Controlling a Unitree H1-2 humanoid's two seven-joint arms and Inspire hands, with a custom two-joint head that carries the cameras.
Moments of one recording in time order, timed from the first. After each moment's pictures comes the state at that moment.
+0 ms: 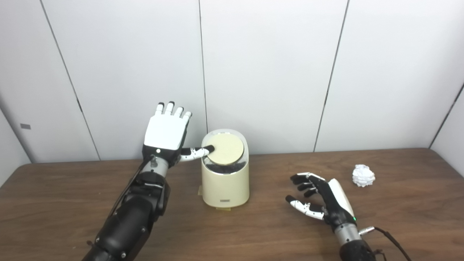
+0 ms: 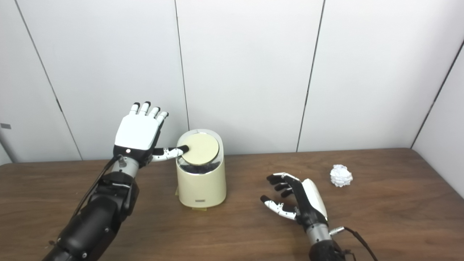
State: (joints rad) left arm -0.72 0.30 -0.43 0.30 1.25 0.33 0.00; right arm -0.30 -0.21 0.09 0.30 -0.42 -0.11 -0.19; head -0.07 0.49
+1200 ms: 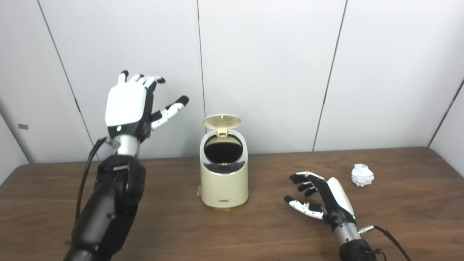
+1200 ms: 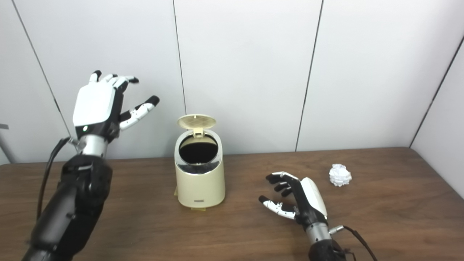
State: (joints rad) left arm -0.60 0.31 -0.18 0.05 0.88 0.17 0.16; right arm -0.30 -0.21 0.09 0.23 -0.50 -0.11 -0.23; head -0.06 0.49
